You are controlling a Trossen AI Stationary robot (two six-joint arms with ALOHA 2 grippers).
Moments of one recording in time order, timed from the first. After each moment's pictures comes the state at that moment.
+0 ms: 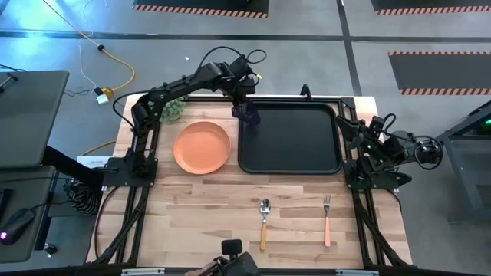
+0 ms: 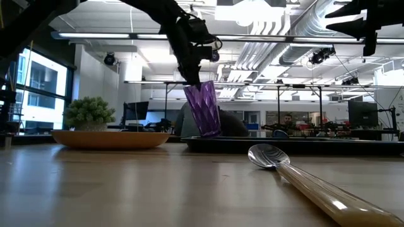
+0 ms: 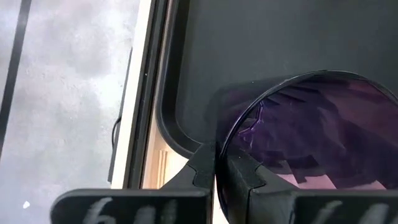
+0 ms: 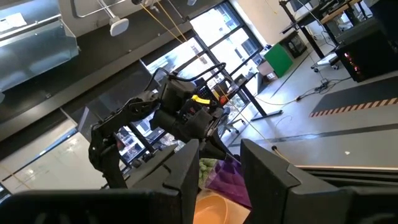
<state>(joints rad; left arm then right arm) 0.57 2.06 1.96 -0.98 0.05 0.47 0.23 0.01 0.33 -0.01 0.89 0.45</state>
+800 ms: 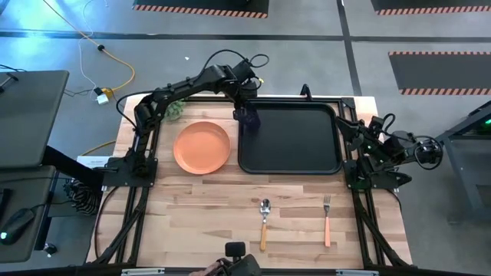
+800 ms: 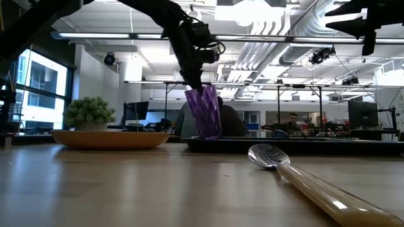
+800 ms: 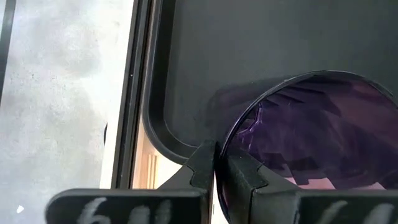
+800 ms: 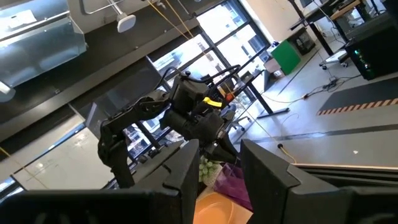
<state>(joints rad) 0.55 2.08 1.96 -0.98 0.06 0.47 0.23 0.01 0.33 -0.01 0.86 0.45</state>
